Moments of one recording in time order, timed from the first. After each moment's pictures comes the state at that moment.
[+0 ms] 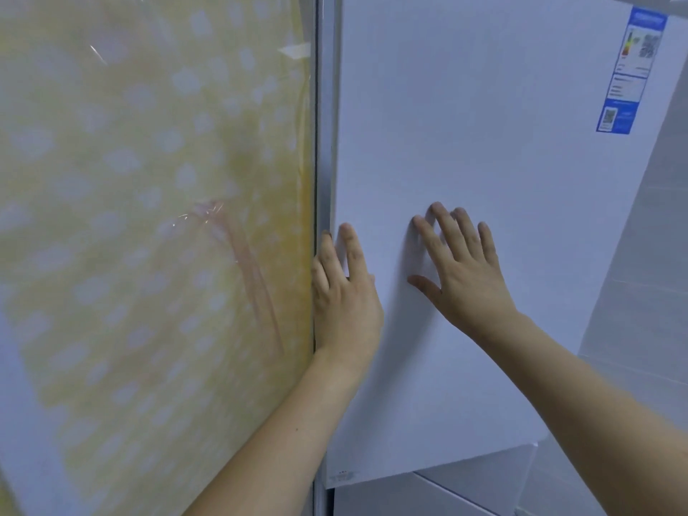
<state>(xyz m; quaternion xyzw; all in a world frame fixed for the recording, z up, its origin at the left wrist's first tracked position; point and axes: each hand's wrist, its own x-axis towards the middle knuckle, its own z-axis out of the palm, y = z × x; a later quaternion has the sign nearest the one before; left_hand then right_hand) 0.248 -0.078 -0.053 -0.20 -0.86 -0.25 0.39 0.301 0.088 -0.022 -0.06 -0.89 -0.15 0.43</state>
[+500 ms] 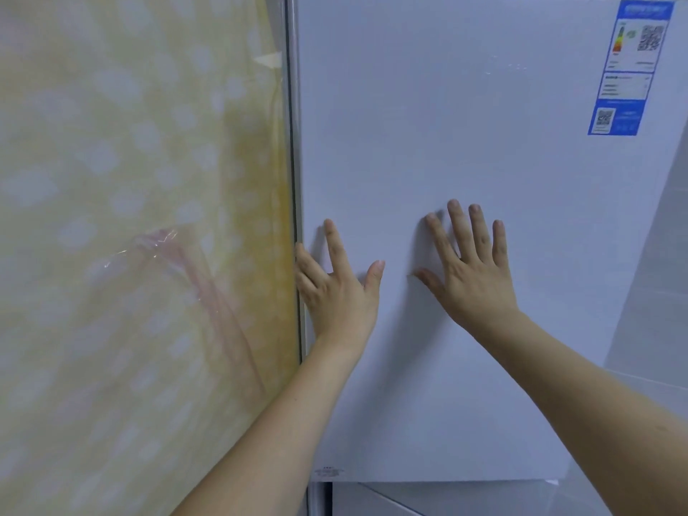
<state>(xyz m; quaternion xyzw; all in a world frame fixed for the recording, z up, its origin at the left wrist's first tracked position) 0.151 -0.012 -0.039 -0.19 -0.83 -0.42 0.31 0.226 0.156 -0.020 -0.13 -0.83 -0.23 0.49</state>
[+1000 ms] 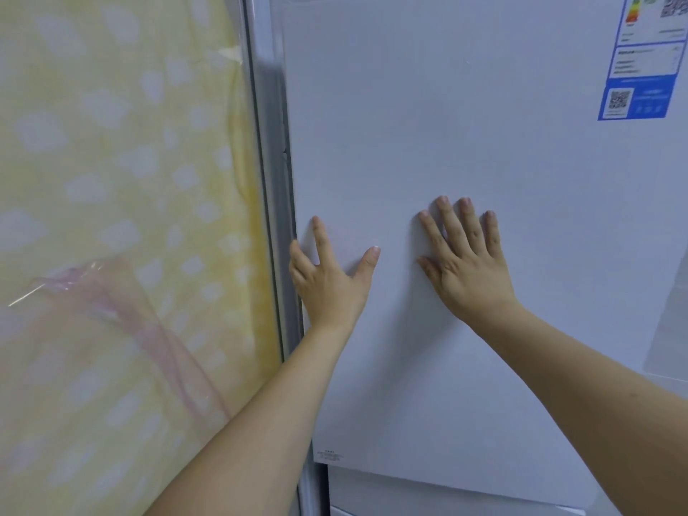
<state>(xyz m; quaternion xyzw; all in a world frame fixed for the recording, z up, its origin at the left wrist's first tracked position) 0.045 0.047 -0.033 -0.22 -0.79 -0.51 0.26 0.147 0.219 -0.023 -0.11 -0.80 -0.26 0.53</state>
